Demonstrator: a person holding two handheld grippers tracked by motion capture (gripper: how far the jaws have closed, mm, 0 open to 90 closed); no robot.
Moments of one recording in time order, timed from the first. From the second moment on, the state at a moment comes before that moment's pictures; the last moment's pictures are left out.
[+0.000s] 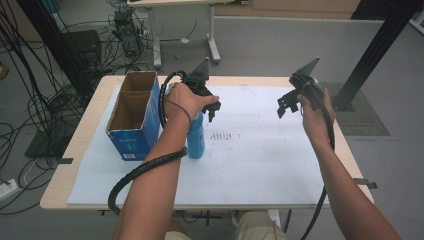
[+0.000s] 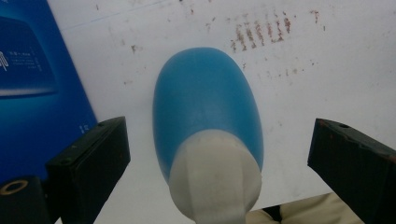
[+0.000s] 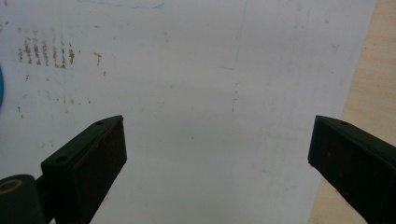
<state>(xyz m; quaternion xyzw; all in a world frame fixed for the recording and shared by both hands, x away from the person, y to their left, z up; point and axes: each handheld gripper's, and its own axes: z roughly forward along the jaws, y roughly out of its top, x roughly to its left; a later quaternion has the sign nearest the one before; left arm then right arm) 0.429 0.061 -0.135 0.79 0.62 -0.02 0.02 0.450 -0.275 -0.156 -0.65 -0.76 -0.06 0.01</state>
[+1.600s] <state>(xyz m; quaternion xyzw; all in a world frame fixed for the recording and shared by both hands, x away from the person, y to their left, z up) 0.429 0.056 -0.160 0.78 0.62 -0.02 0.01 0.451 -0.278 -0.162 -0.65 -0.76 -0.06 0.01</state>
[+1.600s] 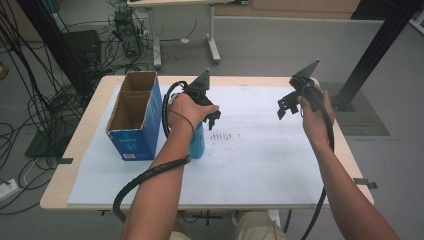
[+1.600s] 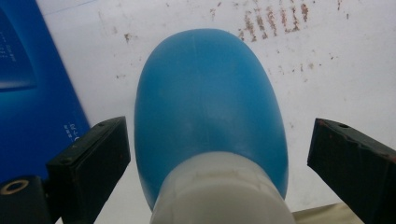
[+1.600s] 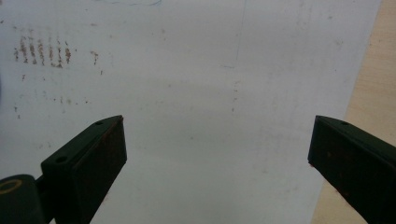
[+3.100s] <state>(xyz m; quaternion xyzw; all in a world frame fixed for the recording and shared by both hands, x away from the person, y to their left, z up) 0.428 0.057 -0.157 0.78 0.62 -0.02 0.01 0.450 -0.281 -0.160 -0.65 -0.75 -0.06 0.01</state>
